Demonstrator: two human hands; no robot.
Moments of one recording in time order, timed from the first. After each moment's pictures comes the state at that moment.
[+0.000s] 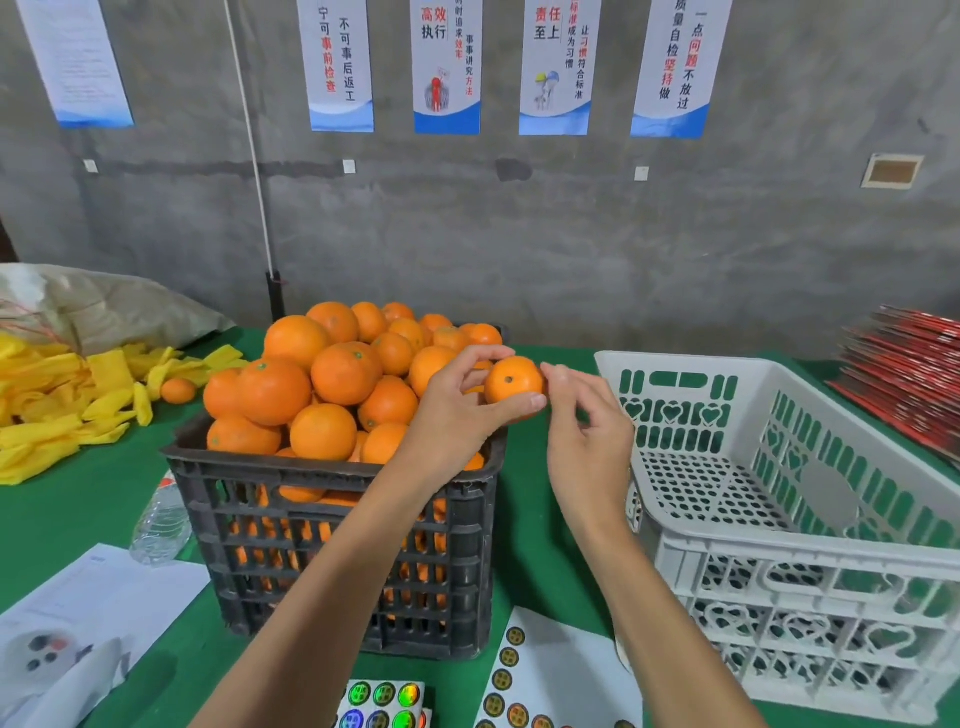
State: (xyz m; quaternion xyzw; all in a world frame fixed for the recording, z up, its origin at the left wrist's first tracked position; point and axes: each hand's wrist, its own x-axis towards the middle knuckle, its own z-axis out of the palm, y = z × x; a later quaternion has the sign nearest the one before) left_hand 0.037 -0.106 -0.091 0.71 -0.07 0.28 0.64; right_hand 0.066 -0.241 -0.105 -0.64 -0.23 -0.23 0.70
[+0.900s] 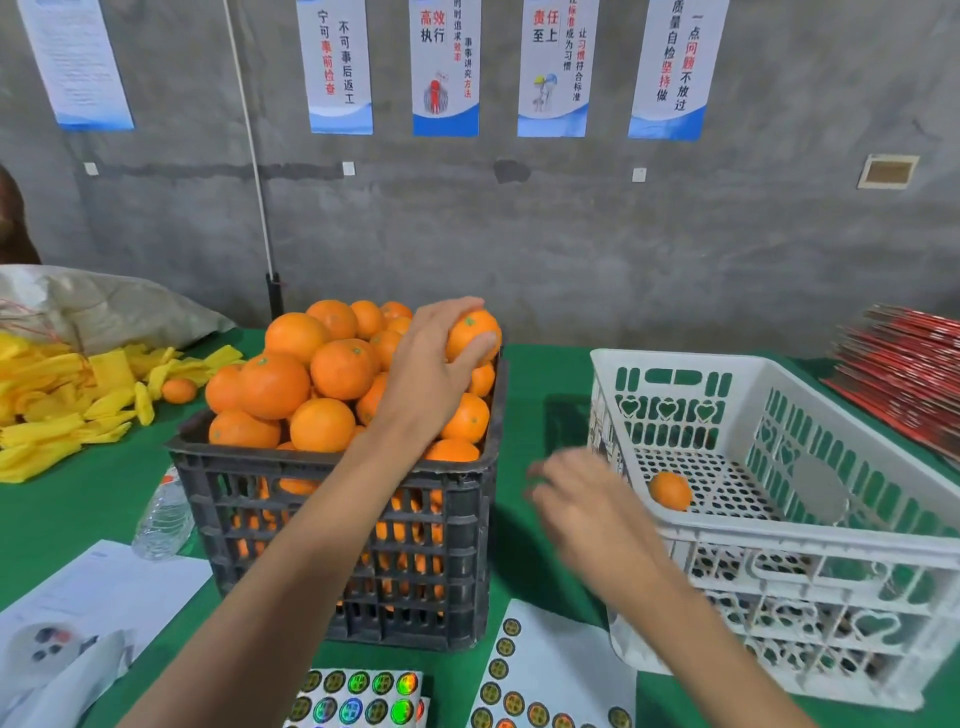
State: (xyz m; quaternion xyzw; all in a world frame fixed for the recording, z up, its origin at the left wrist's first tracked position) left_hand 0.036 -0.085 -0.057 0.84 -0.01 0.44 0.31; right_hand 0.061 -0.297 -0.155 -0.85 -0.45 -0.24 0.09
